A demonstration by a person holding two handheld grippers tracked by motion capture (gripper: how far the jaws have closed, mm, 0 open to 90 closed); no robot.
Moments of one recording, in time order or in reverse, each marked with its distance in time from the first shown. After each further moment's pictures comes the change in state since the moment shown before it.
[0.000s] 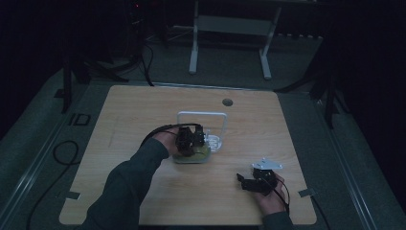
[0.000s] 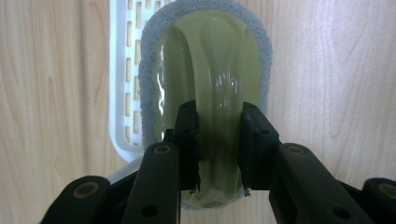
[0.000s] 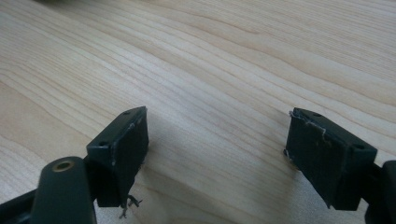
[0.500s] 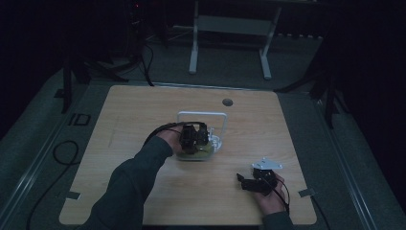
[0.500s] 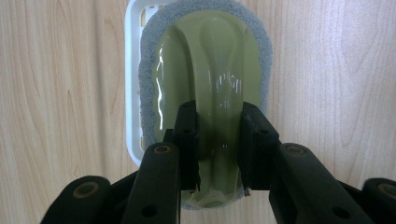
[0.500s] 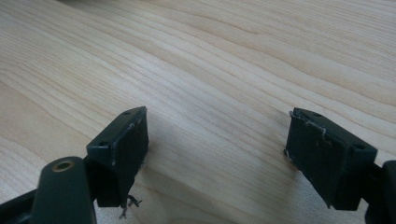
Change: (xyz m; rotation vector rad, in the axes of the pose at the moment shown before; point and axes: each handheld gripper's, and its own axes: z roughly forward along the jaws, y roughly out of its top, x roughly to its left) left arm 0.003 0.011 -0.002 0.000 0.028 0.025; right arm 0.000 0.000 0.000 0.000 0.000 0.000
